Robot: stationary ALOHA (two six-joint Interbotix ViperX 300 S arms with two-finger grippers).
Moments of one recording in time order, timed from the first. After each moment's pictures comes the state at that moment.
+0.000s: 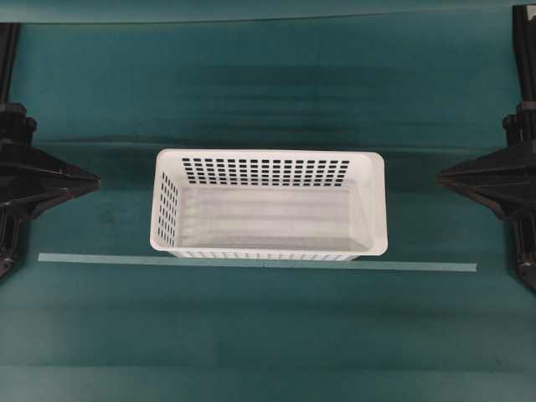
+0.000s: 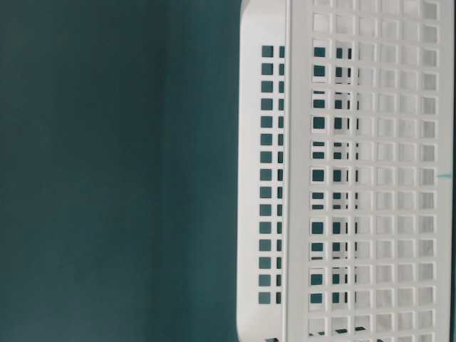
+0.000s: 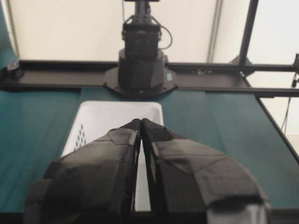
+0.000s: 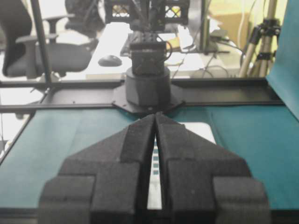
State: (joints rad) left arm 0.00 -0.98 1.17 0.00 -0.29 0.00; right arm 0.00 -0.97 1.17 0.00 -0.29 0.00
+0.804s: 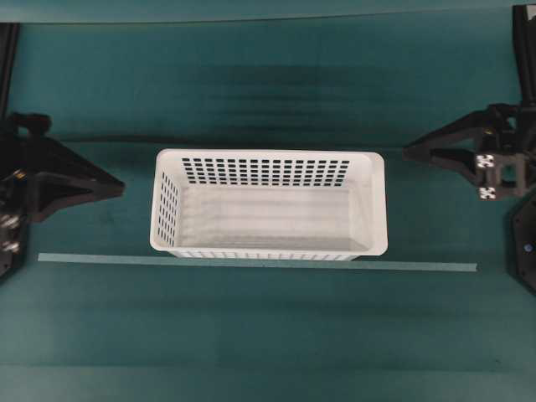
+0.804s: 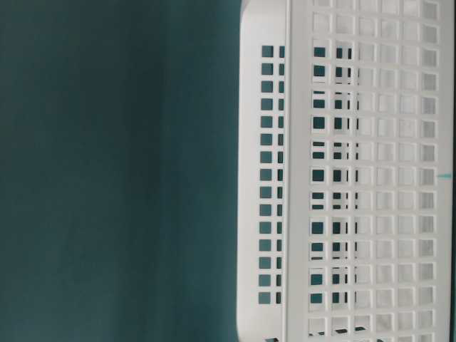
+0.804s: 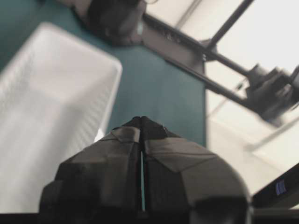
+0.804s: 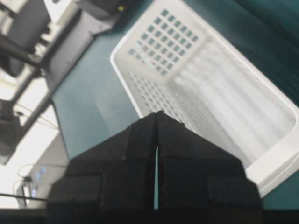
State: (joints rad) left arm -0.01 -0.84 0.89 0.01 0.14 -0.64; right arm -0.20 -0.78 0.87 0.30 0.34 0.49
